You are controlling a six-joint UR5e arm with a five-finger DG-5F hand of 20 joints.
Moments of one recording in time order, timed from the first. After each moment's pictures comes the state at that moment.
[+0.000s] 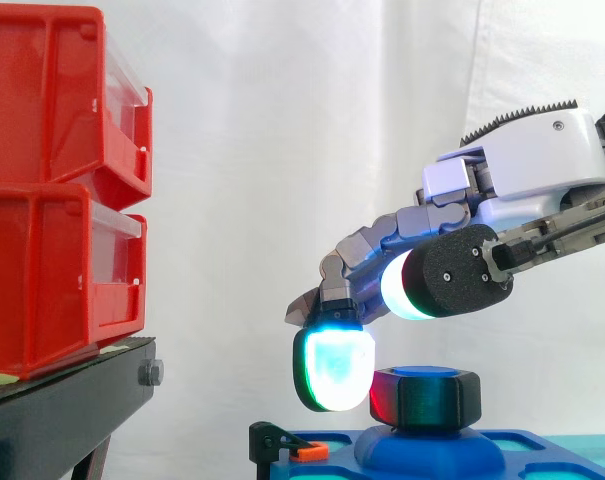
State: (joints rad) arm 0.11 -2.21 -1.13 -3.10 -1.40 -1.32
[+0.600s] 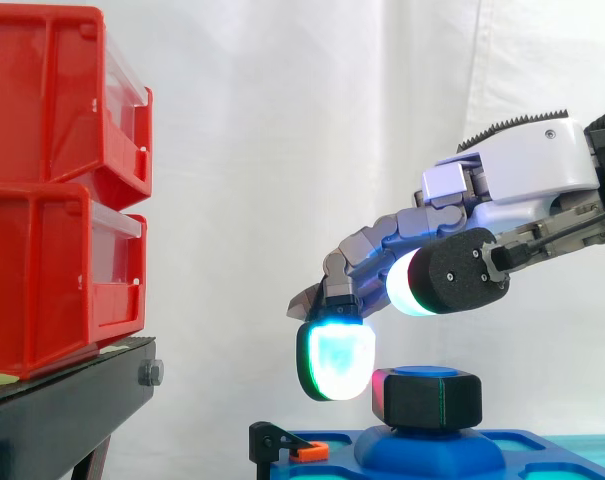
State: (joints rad) arm 0.06 -2.21 -1.13 -3.09 -1.48 -1.36
